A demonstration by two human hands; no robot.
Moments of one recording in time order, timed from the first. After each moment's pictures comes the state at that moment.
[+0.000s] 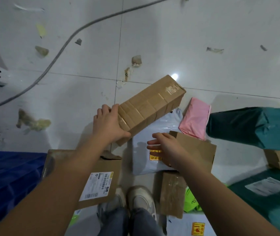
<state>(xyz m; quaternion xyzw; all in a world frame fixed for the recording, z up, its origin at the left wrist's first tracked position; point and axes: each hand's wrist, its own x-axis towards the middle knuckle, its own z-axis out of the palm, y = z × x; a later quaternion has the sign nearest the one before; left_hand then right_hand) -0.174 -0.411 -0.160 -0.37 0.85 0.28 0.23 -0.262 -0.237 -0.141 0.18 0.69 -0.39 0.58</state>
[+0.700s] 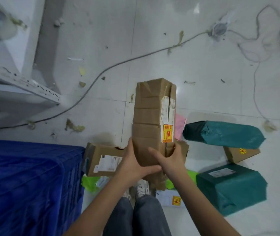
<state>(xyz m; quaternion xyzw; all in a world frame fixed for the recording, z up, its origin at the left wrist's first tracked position) -0.113 -0.324 0.139 -0.47 0.57 0.63 0.22 -0.214 -0.224 0.147 0.07 0.81 -0.39 0.42</state>
